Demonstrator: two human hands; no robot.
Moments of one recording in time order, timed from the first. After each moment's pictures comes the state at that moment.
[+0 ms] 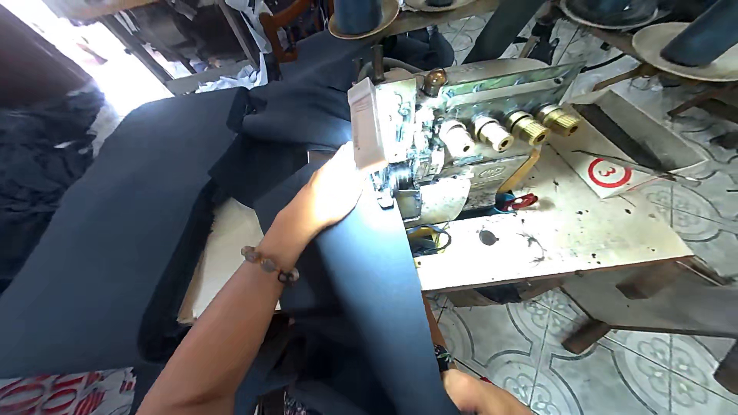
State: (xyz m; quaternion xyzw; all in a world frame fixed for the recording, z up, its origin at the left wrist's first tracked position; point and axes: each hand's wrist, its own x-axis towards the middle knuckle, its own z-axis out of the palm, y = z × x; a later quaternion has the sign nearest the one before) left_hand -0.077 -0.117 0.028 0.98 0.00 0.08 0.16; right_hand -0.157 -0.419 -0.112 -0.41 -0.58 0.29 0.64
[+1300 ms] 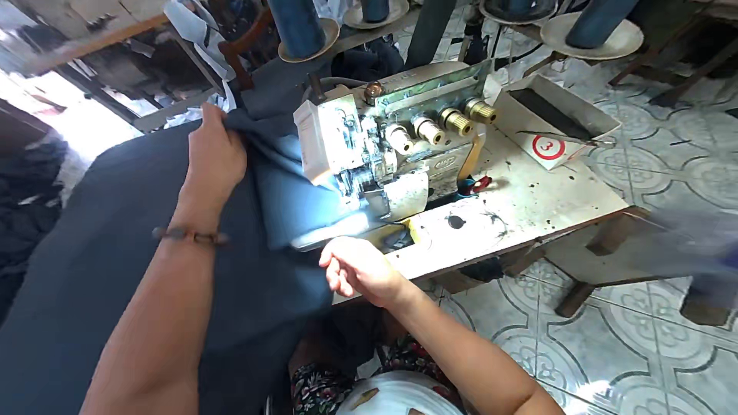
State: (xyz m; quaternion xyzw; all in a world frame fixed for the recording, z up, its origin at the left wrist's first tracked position) left_hand -0.044 -0.036 0.082 0.95 0.22 0.15 0.16; right_hand -0.096 -0.275 -0.050 -0.39 -0.24 0.40 0.79
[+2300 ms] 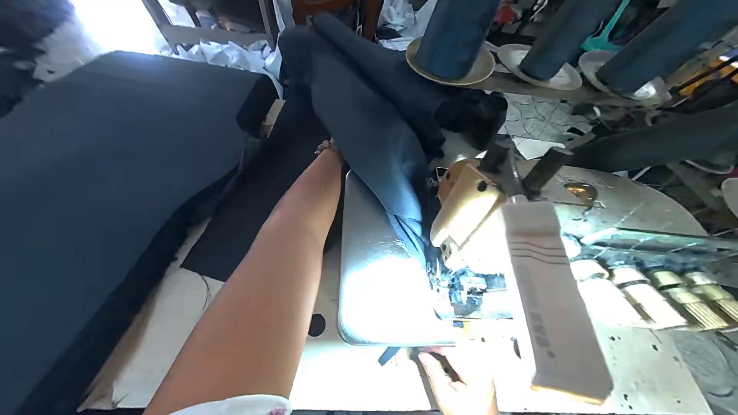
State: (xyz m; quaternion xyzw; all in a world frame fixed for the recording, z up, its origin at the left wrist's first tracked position) left_hand 0.134 0.040 -0.052 0.91 0.34 -0.11 0.22; right_hand -0.062 -0.326 -0.103 -0.81 -0.36 -0.05 0.47
